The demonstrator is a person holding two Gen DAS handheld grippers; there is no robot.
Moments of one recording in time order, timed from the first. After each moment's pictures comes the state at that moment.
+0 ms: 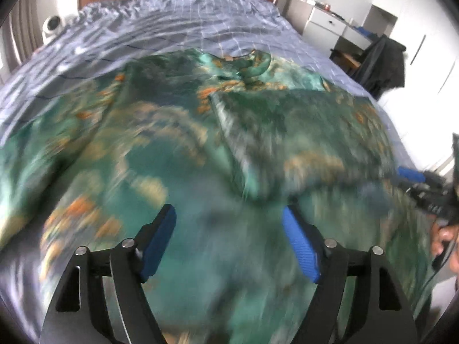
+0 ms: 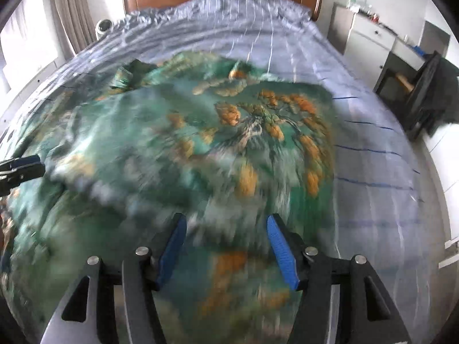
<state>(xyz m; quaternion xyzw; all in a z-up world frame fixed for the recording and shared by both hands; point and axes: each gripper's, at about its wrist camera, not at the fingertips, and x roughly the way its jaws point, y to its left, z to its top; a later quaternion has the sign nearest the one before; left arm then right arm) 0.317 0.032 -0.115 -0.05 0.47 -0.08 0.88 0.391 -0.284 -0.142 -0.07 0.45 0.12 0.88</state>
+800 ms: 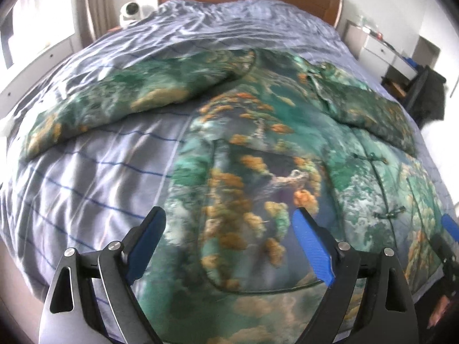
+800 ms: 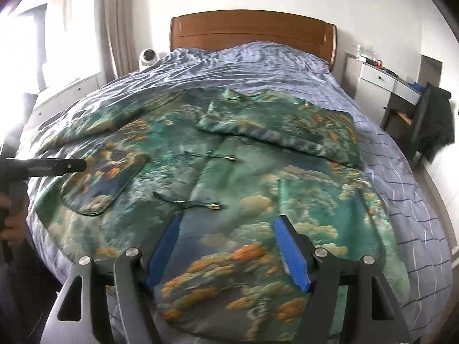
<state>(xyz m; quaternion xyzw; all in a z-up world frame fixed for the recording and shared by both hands) 0.150 0.125 -0.111 -0.10 0.44 0.07 0.89 0.117 -0.174 -0.123 -0.08 0.33 0.17 0.92</state>
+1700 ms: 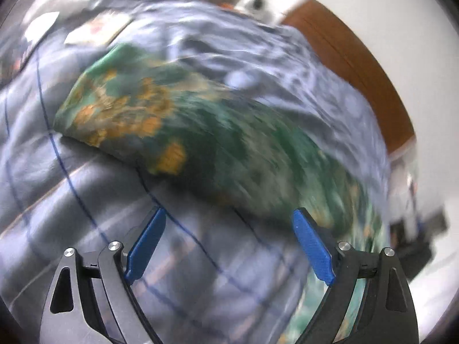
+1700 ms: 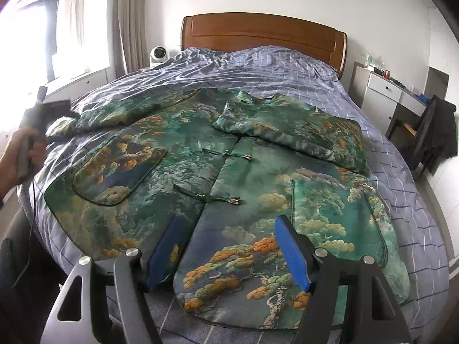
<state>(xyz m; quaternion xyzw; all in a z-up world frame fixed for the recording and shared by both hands) 0.173 0.375 -0.153 -0.44 0.33 0.20 0.81 0.097 -0.162 -0.122 -0.10 0.32 0.19 0.92</state>
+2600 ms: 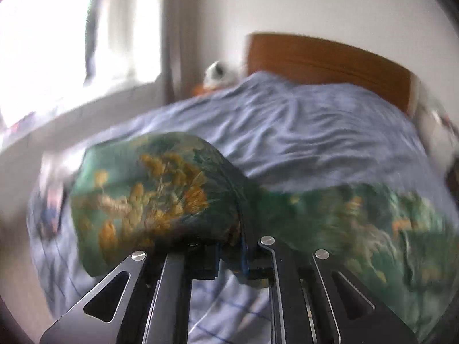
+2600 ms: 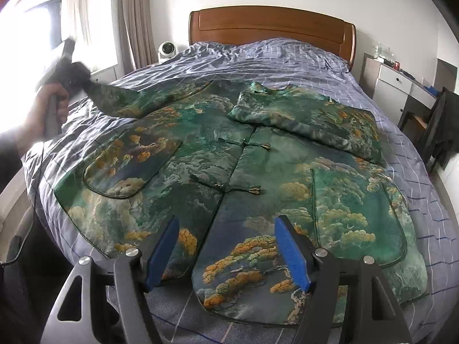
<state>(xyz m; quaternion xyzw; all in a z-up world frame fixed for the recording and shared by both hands) 0.229 0.232 -0.023 -0.06 0.25 0.27 0.93 0.095 -0.156 -0.132 -0.08 0.34 0.21 0.91</state>
